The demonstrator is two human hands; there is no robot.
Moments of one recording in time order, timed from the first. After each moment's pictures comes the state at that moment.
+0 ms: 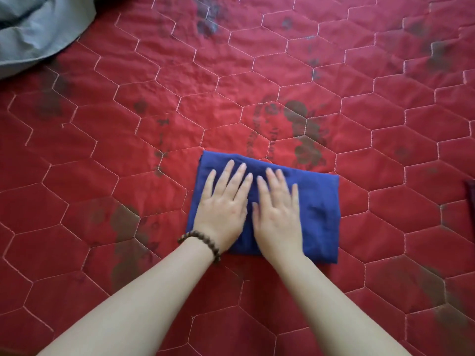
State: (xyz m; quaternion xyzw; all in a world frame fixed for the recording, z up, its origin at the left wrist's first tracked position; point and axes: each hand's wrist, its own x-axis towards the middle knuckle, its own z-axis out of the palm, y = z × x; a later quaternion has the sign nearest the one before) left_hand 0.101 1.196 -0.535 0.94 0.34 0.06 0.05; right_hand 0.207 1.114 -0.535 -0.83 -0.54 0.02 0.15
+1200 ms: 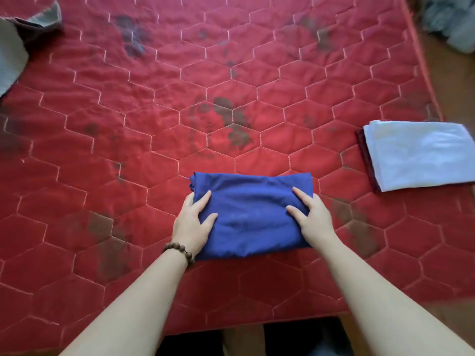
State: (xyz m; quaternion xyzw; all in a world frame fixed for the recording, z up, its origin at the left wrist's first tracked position) left_hand 0.096 1.120 -0.475 0.78 0.46 0.01 0.43; right_hand 0.302 0.943 -0.468 -0.89 -0.21 0.30 0.28
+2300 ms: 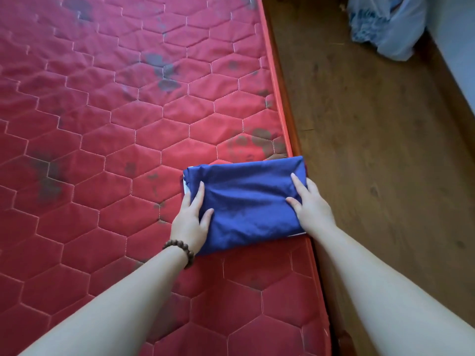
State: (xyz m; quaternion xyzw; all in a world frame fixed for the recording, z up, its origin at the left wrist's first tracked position) left_hand 0.549 0.886 -0.498 0.83 0.45 0.04 0.34; right_hand 0.773 0.714 -0.508 -0.90 -0.29 0.27 0.18
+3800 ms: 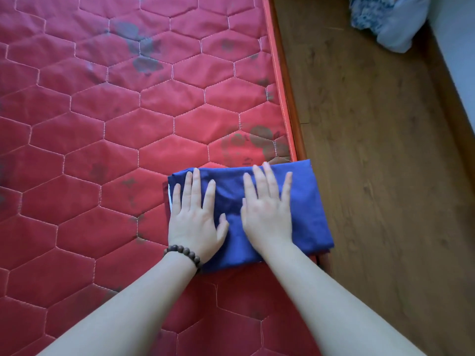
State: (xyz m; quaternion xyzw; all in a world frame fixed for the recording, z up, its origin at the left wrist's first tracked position) left_hand 0.593 0.899 -0.528 0.94 0.33 -0.02 0.08; right_hand 0.713 0.803 -0.520 -0.89 -0.46 -0.02 0.00
